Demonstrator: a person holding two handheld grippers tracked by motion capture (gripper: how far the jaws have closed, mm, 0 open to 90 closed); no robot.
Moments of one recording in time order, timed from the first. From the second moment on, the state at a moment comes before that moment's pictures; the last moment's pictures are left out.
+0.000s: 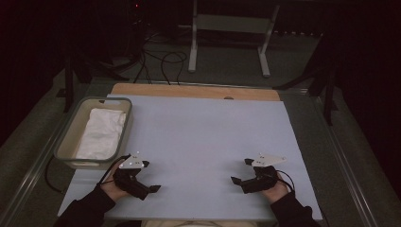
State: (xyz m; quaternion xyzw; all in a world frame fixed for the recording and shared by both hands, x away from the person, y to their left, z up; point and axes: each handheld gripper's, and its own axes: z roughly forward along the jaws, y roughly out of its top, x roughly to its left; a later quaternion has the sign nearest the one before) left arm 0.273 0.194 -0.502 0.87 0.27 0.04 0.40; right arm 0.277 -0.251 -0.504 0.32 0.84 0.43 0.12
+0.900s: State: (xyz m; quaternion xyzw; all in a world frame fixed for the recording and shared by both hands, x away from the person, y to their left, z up) left arm 0.262 0.214 -0.507 0.86 0.28 0.05 0.43; right arm 0.273 -0.264 -0.509 0.33 0.83 0.42 0.14
